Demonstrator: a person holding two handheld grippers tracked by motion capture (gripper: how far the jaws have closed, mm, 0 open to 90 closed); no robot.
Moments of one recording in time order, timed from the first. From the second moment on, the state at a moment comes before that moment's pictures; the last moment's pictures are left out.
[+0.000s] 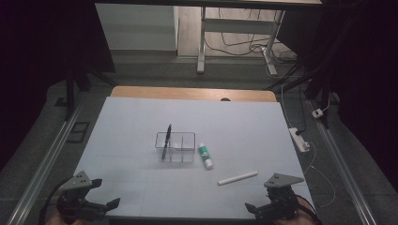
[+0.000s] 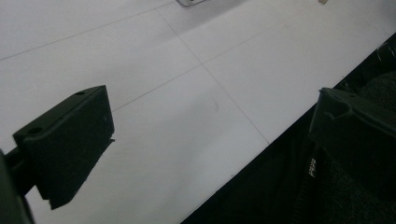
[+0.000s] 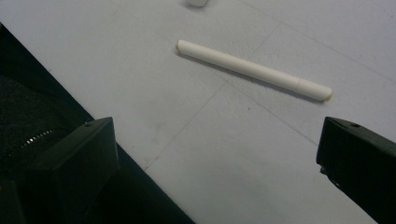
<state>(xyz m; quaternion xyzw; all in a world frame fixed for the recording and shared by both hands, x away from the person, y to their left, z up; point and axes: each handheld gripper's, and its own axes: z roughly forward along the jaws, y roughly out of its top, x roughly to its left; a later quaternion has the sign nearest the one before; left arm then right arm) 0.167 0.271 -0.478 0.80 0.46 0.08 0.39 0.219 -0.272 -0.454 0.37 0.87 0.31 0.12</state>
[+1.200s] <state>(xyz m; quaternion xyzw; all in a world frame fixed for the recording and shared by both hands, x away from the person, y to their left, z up) 0.168 0.271 -0.478 0.80 0.46 0.07 0.39 0.318 -0.226 -0.492 0.27 0.94 0.20 0.07</state>
